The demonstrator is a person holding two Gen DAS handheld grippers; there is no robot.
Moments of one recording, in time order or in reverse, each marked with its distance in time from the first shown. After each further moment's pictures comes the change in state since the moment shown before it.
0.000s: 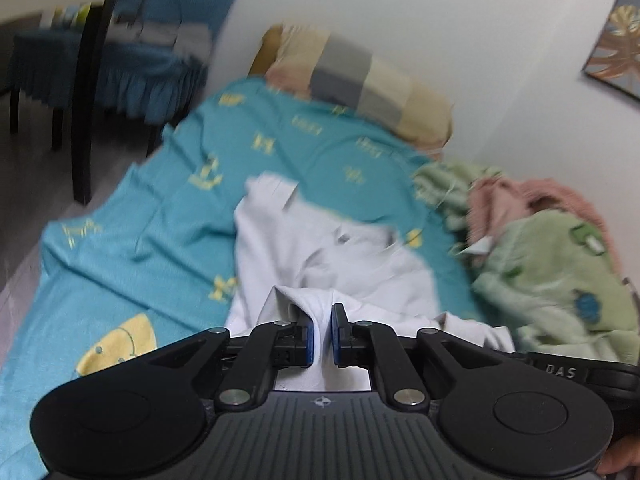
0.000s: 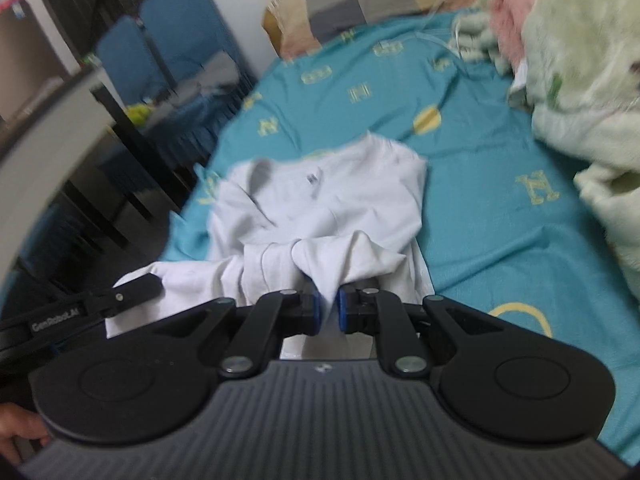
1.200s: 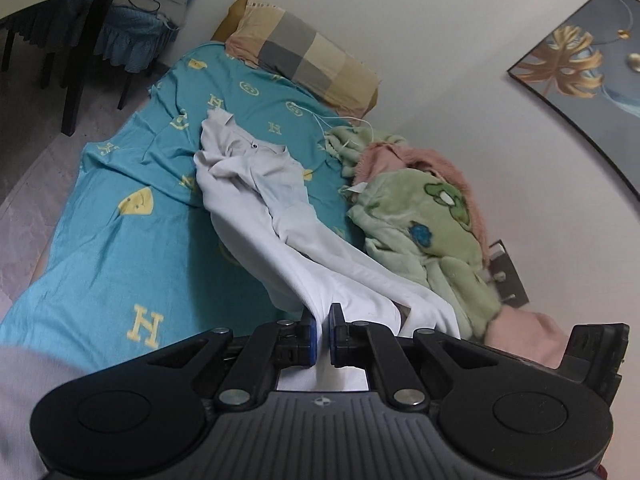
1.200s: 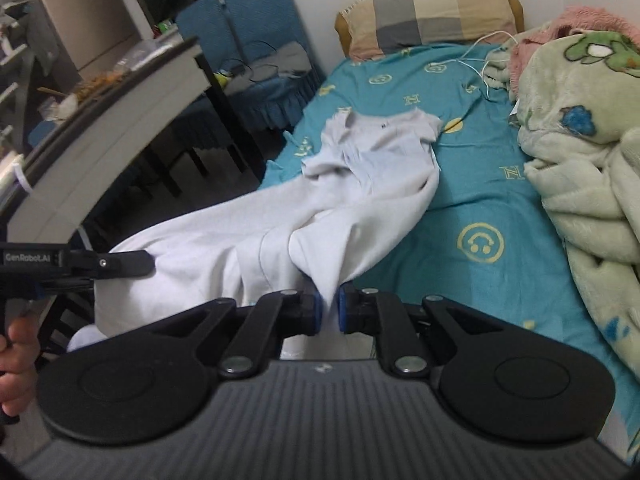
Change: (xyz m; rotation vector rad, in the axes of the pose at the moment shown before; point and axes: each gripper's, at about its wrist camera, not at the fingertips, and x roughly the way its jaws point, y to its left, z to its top) left arm -0.324 -0.080 -0.068 -0.085 0.127 -0.225; right arm -0.259 0.065 -0.085 -0.154 0.019 0.111
